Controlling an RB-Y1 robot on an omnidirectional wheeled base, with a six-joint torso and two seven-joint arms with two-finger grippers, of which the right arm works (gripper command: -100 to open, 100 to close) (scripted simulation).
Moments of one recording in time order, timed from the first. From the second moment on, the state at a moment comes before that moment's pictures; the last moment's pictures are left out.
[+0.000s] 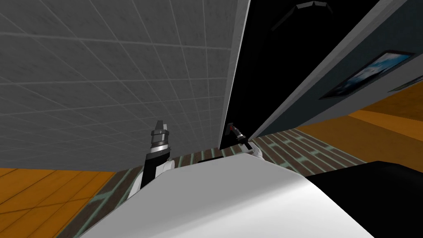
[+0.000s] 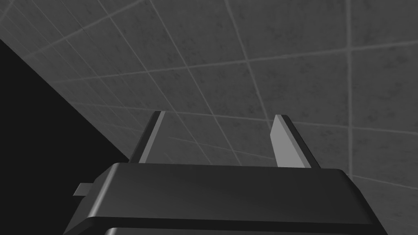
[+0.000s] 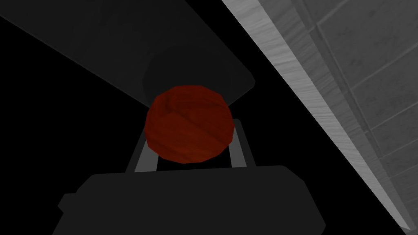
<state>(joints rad) 0.15 -0.37 -0.06 -1.28 0.18 -0.58 0.28</state>
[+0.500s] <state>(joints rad) 0.14 -0.37 -0.04 -1.28 0.07 -0.56 0.16</state>
